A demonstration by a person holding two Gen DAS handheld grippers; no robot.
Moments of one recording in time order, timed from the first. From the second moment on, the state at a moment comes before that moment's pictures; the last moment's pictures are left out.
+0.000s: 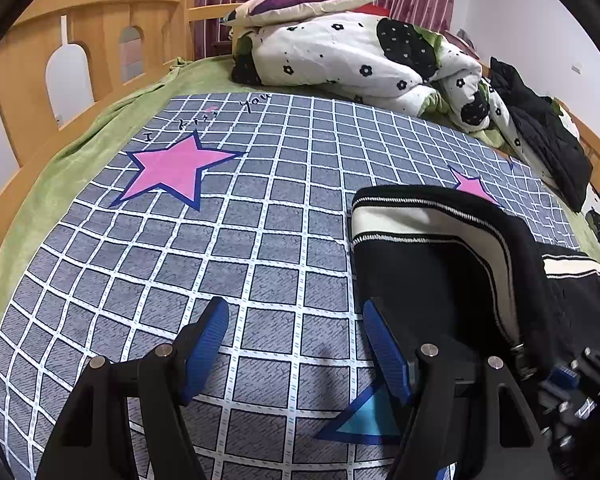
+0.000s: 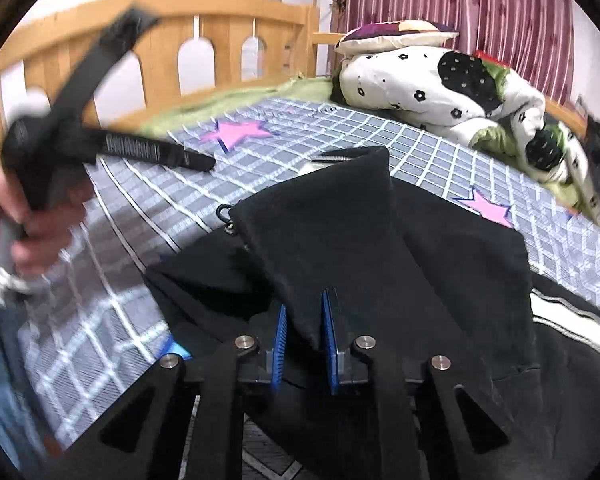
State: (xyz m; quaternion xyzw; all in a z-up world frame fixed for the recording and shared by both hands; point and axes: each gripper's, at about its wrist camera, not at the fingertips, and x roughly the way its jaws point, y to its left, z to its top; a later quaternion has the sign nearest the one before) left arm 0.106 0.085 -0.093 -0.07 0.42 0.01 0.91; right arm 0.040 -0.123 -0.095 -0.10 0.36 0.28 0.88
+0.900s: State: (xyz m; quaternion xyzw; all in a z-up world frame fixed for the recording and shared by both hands) left arm 0.109 0.061 -0.108 -0.05 0.44 -0.01 0.90; right arm 0.121 -0.294 -0.090 0.12 0.42 0.10 0.89
